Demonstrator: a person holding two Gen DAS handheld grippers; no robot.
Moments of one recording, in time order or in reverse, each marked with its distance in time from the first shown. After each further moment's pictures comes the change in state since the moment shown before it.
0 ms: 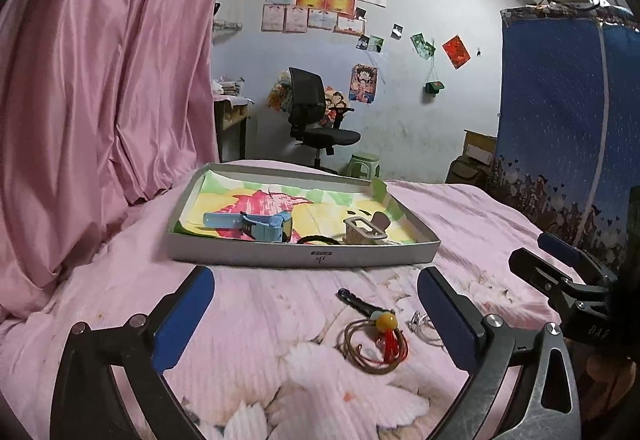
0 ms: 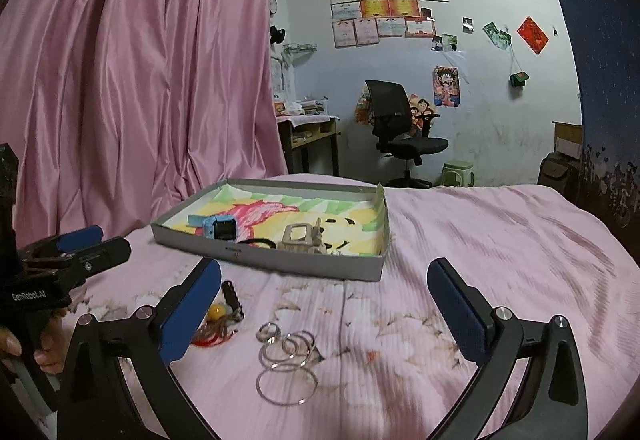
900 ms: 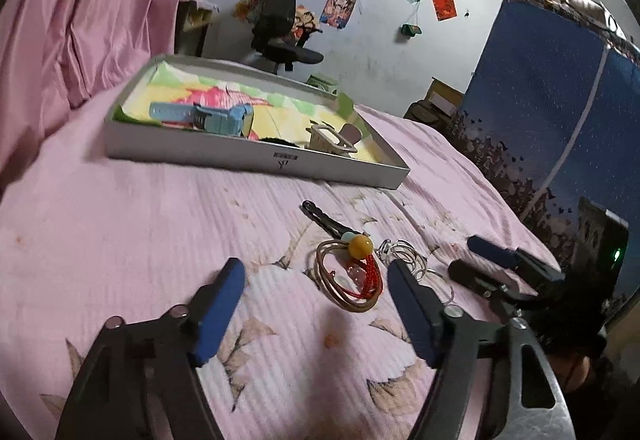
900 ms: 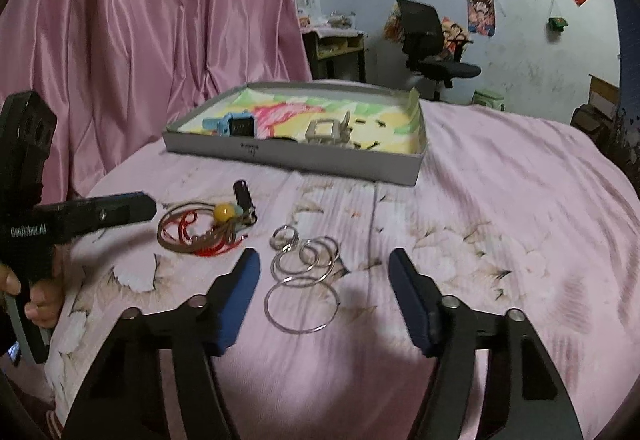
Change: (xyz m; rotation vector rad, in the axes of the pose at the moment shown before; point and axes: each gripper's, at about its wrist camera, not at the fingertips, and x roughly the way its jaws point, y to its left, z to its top) left arm 0.045 0.023 -0.025 -0.146 0.330 -0.242; right arm 0.031 0.005 -0.035 -0.034 0.337 0.101
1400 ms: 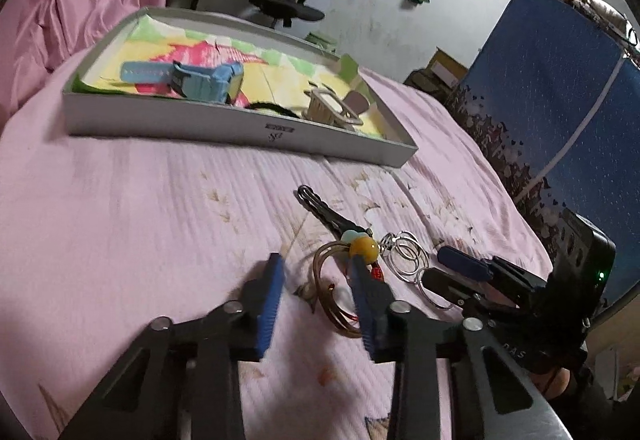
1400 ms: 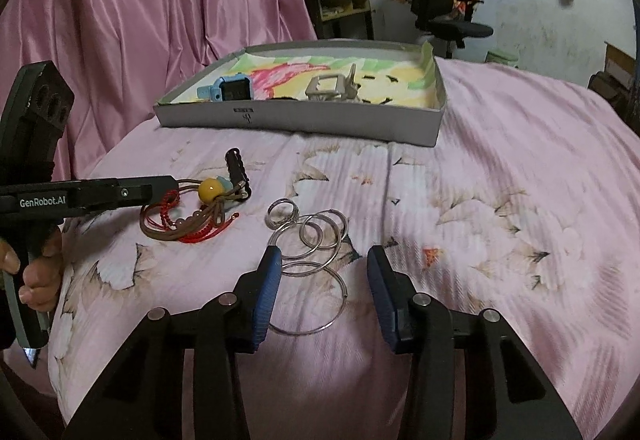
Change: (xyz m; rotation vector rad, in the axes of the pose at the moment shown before) left arm 0.040 0.004 0.018 -0.048 0.182 -0.040; right arm 0.036 -0.005 -0.002 0.047 0.142 0.067
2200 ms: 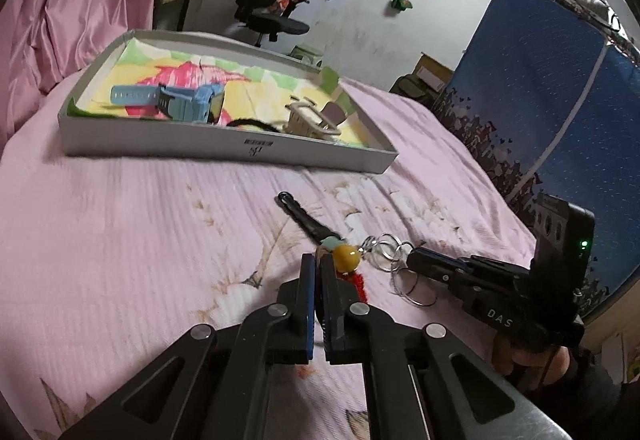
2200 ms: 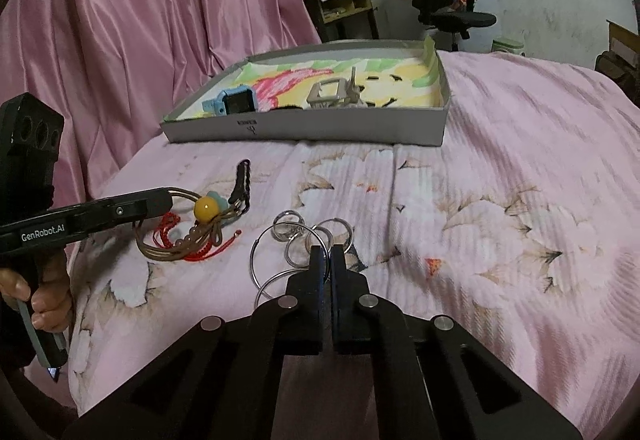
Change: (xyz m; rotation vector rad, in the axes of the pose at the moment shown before) left arm -0.017 -0.014 -0.004 0.059 -0.072 -0.021; right arm -0.003 -0.006 0.003 0.060 -0.028 0.066
